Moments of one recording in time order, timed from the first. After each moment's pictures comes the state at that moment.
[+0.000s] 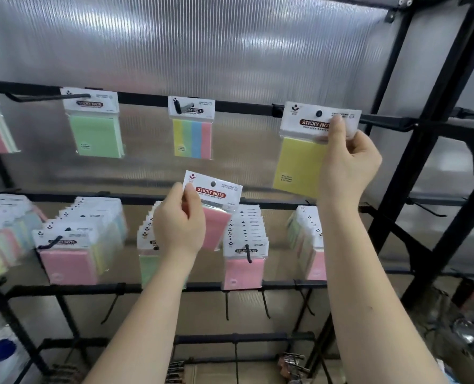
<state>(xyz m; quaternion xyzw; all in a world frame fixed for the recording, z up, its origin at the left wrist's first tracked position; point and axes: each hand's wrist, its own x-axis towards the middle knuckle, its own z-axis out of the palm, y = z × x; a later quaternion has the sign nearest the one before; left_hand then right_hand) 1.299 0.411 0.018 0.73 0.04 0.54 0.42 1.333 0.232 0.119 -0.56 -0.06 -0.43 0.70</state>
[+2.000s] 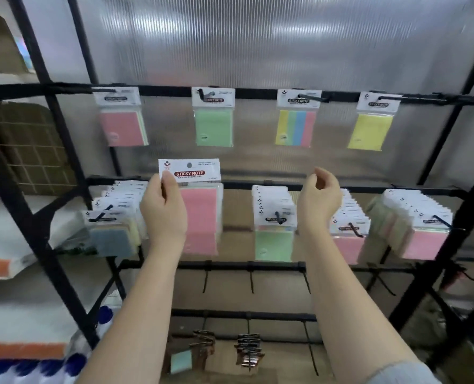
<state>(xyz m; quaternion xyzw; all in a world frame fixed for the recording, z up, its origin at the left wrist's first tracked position) 1.204 0.617 0.020 0.68 0.12 0.53 0.49 1.300 0.429 0.021 -0.65 0.09 -0.32 0.68</state>
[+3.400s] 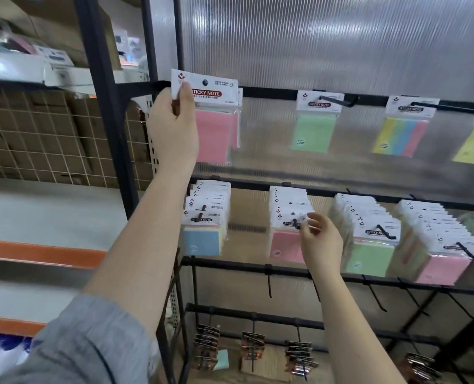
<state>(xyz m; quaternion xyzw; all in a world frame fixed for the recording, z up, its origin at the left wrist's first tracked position) 1.198 0.809 0.117 0.66 0.05 0.56 0.49 1.241 0.587 -0.045 -0.83 0.00 -0.19 0.53</state>
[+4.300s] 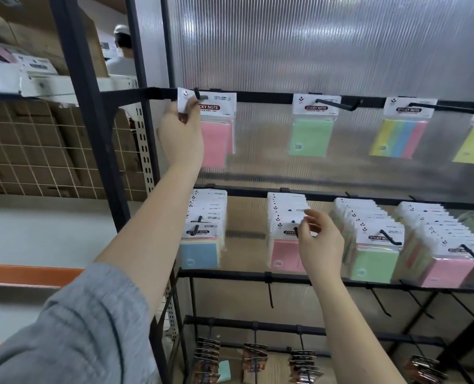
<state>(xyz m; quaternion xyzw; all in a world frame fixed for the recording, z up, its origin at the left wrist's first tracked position) 1.257 0.821 0.110 0.66 0.10 0.52 0.52 1.243 0.599 -0.033 -0.79 -0.02 -0.23 0.56</state>
